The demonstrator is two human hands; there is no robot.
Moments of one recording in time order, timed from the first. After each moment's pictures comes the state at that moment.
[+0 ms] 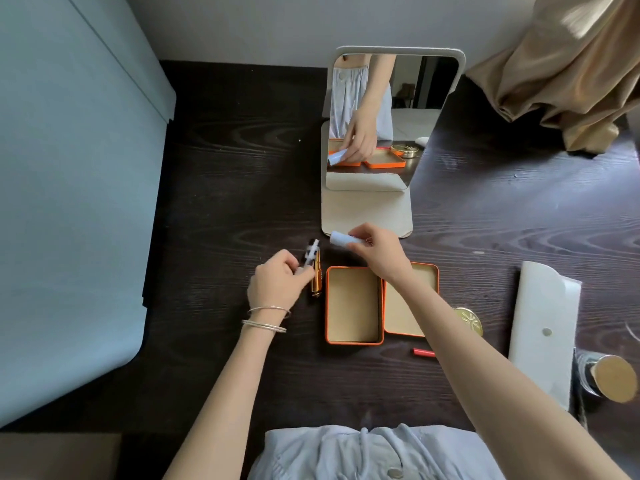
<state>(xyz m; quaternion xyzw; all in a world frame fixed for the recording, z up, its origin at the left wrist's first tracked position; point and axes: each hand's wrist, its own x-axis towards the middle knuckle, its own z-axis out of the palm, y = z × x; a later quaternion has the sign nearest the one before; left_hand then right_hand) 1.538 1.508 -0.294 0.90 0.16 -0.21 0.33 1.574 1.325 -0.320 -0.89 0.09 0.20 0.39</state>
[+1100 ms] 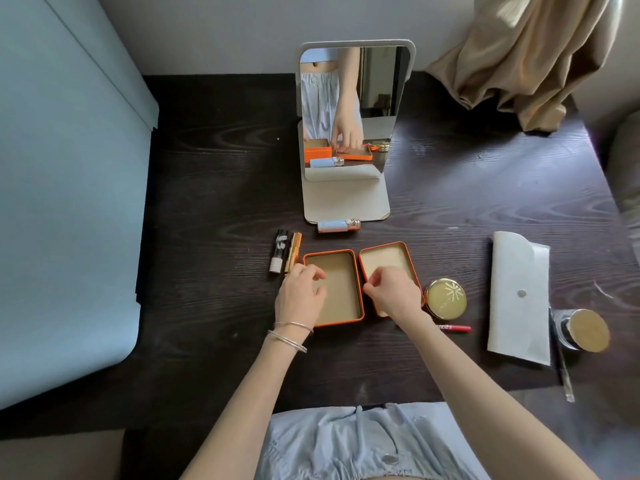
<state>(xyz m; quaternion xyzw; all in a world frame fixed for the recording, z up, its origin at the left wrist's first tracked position) 1.481 1.473 -0.309 0.93 0.01 -0.20 0.31 1.473 1.305 -0.318 -0.92 0.23 0.24 0.22</state>
